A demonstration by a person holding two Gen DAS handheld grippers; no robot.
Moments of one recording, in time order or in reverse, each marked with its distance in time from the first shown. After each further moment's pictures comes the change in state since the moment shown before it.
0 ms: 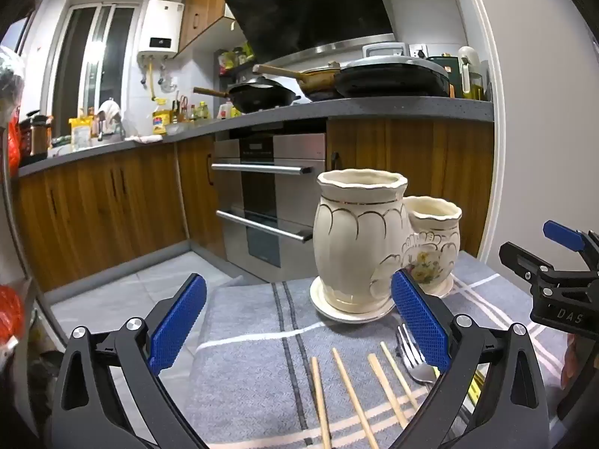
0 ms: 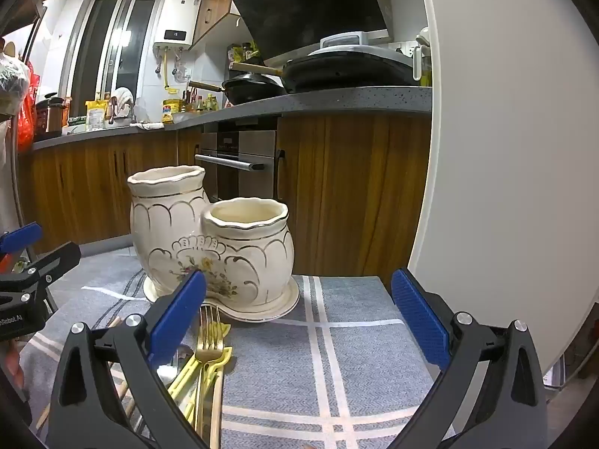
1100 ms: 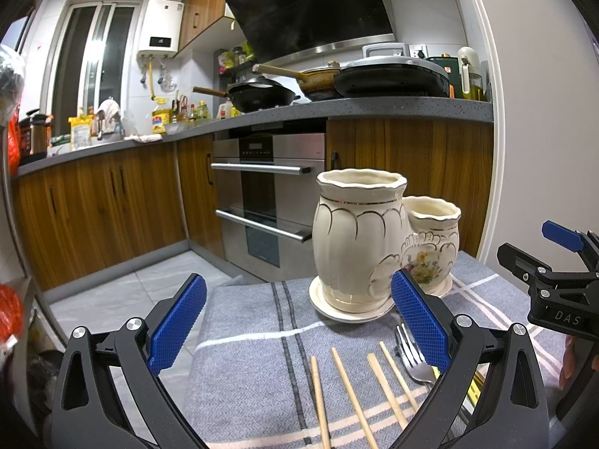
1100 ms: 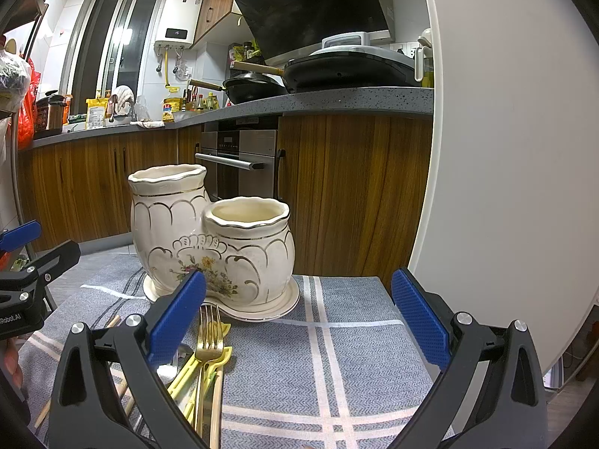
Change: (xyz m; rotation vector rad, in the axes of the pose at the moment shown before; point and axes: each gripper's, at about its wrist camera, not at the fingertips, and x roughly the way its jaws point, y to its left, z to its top) left arm 0.000 0.001 0.000 -0.009 0.000 -0.003; right arm 0.000 0.001 0.000 -0.005 -0.002 -0.001
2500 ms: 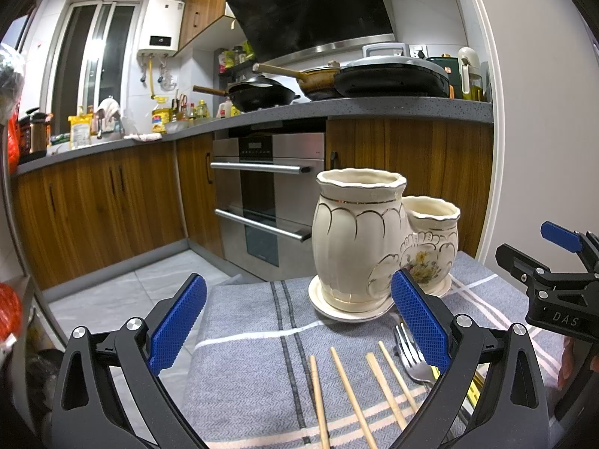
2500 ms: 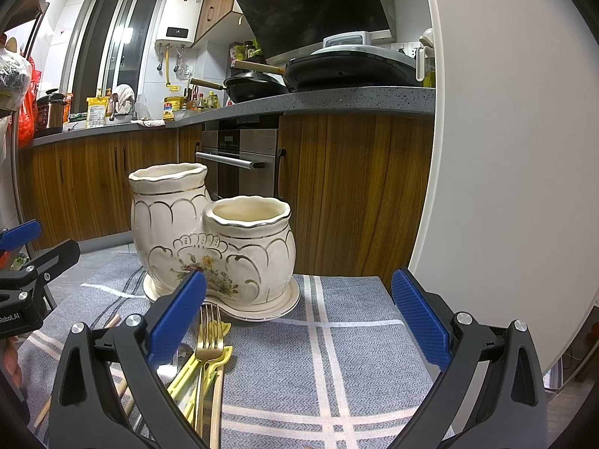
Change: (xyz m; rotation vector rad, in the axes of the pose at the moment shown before) left arm 0.001 -0.001 0.001 0.001 0.001 -0.005; right arm 0.001 0.000 0.000 -0.002 0.001 0.000
